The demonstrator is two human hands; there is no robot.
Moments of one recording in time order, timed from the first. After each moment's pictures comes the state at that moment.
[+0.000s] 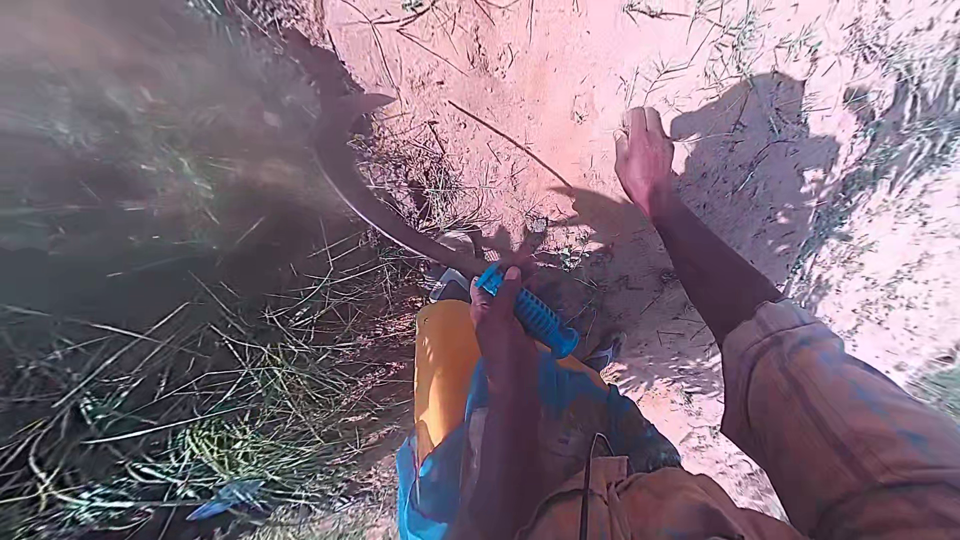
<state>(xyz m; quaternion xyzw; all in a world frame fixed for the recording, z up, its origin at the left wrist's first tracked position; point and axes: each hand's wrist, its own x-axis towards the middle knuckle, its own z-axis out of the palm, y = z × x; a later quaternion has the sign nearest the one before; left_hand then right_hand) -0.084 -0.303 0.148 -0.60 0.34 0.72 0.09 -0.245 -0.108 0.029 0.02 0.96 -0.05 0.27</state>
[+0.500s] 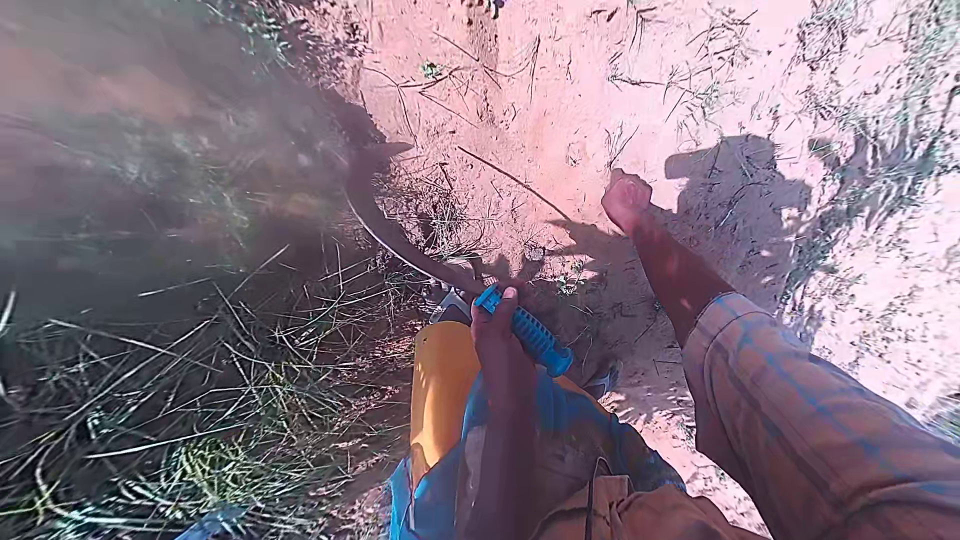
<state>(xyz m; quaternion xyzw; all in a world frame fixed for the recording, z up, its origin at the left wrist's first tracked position) -0.096 -0.299 0.149 -0.62 0.33 0.71 0.08 -0.263 -0.103 0.003 0.14 0.90 0.08 0.40</state>
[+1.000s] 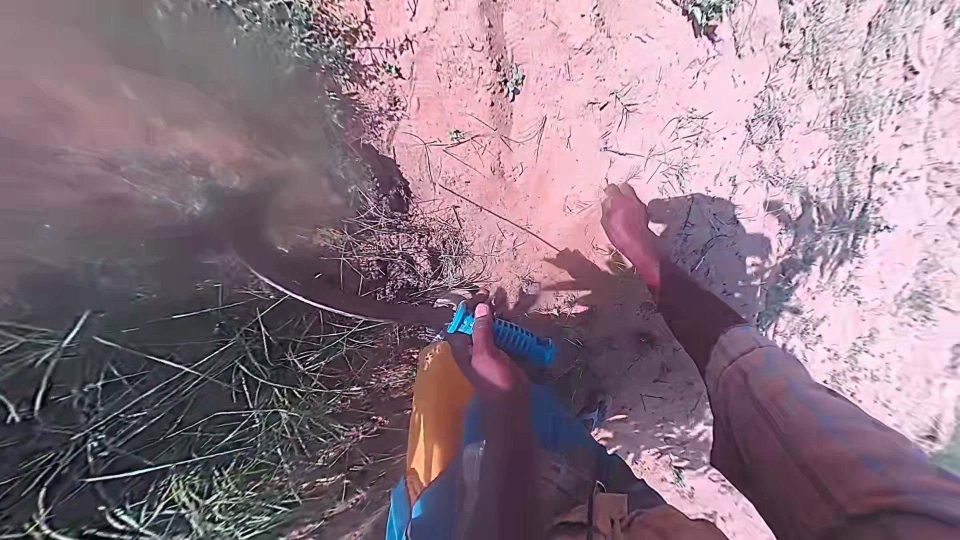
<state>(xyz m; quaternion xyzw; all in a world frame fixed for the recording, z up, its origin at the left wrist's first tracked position) -0.117 -0.312 0.148 -0.58 0.38 0.71 -0.10 -0.295 -0.123 0.049 0.00 0.96 -0.01 0.29</state>
